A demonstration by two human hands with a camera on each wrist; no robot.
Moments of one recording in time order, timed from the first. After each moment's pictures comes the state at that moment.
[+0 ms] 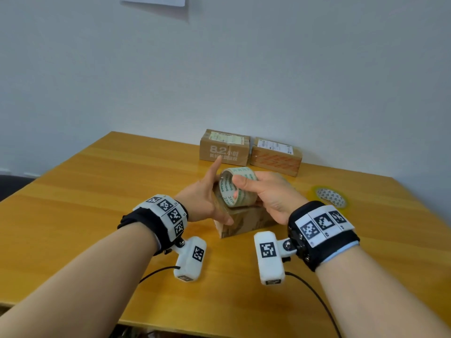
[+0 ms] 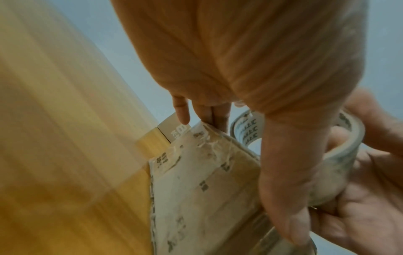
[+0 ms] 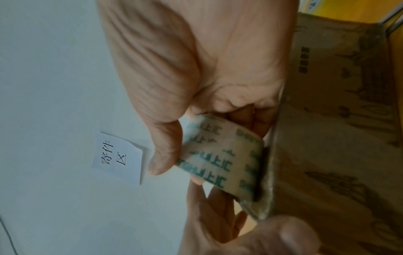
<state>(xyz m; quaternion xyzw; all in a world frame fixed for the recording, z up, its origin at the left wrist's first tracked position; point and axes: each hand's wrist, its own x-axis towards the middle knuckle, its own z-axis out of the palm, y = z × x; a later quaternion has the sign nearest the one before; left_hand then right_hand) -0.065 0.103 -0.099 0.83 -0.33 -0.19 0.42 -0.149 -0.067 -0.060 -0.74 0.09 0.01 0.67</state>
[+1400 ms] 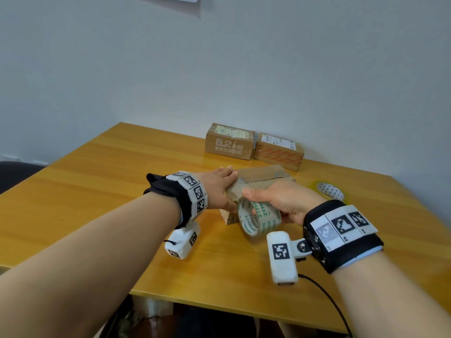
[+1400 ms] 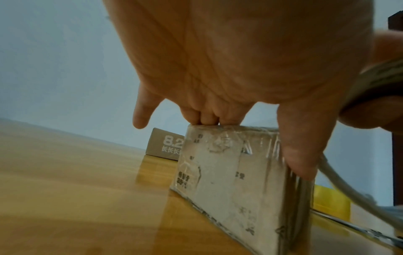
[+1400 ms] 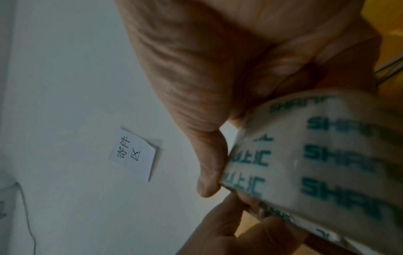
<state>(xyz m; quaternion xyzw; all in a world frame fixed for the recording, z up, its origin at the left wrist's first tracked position) -0.071 0.091 -0.088 0.91 -0.40 -0.11 0.00 -0.182 -0.064 -0.055 -0.84 0.22 0.10 0.48</state>
